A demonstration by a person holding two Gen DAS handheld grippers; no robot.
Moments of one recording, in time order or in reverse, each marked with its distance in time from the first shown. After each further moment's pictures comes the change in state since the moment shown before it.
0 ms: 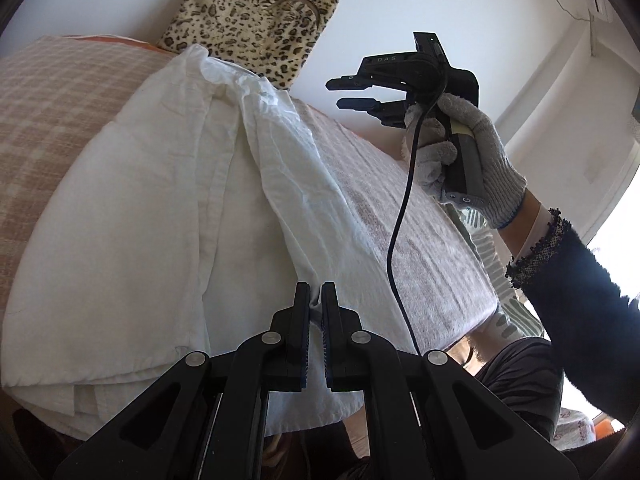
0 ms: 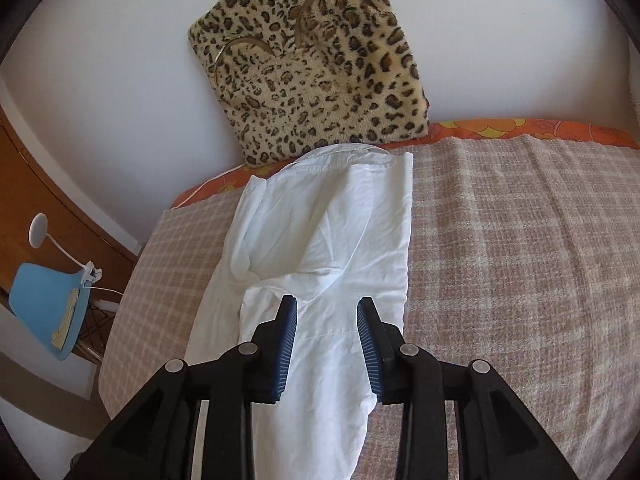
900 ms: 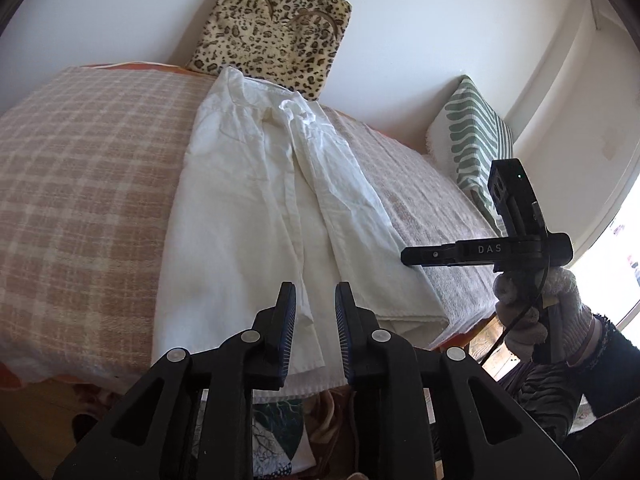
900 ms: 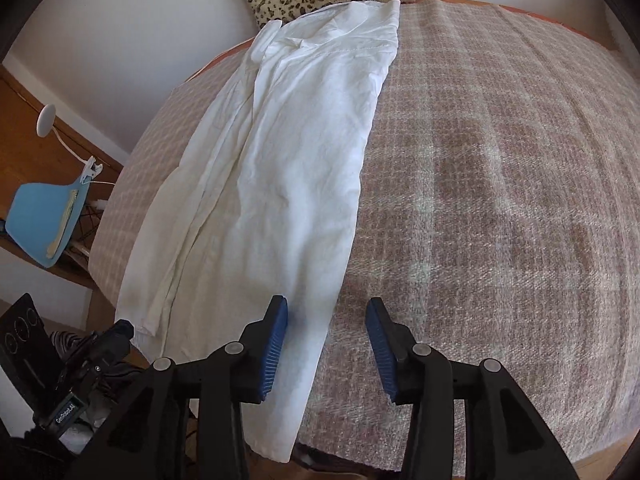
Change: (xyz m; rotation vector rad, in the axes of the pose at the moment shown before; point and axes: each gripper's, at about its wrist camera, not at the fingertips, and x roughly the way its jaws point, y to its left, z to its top) left arm -0.060 0.030 0.024 0.070 0.007 0.146; right arm -0.041 0.015 -0.198 -0.014 0.249 -0.015
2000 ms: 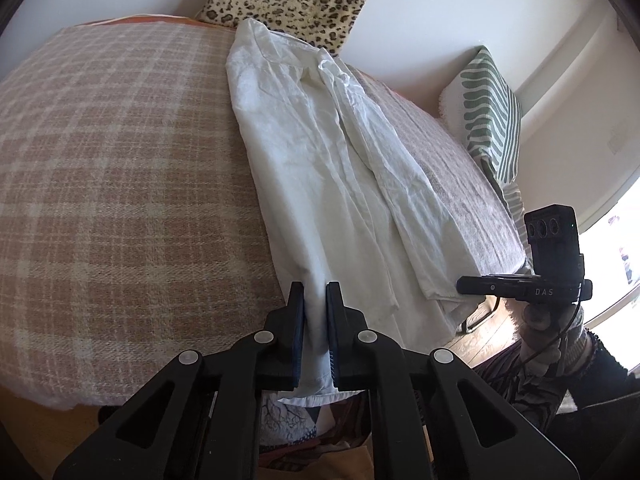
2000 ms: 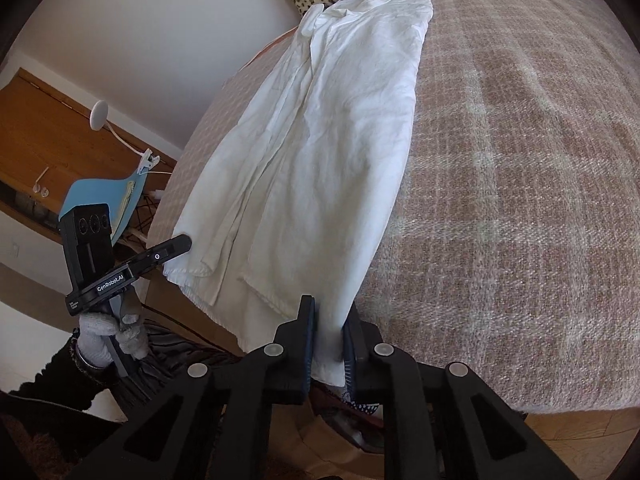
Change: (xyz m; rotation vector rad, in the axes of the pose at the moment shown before) left arm 0.018 0.056 0.019 -0.025 0.214 -0.066; right arm 0.009 0.010 -0.046 0.023 0.004 0.245
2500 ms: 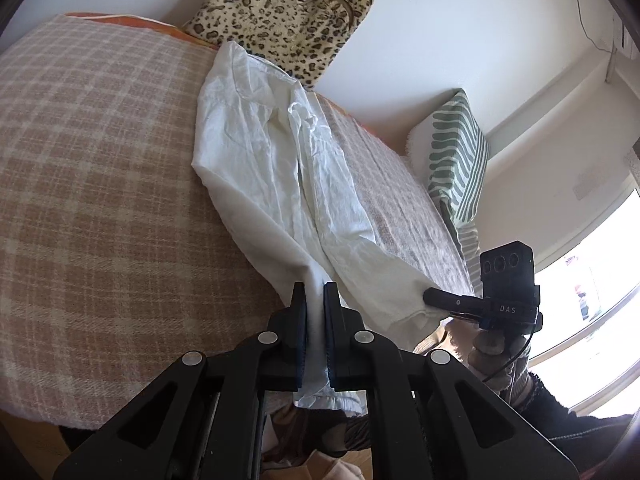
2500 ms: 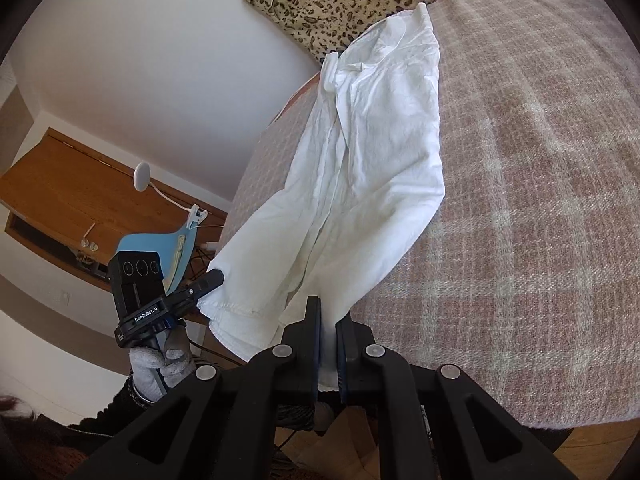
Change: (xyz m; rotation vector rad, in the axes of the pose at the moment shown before) left arm -0.017 -0.004 0.042 -0.097 -0.063 -0.168; right arm -0.031 -0.011 0.025 0.109 -0.140 0.215
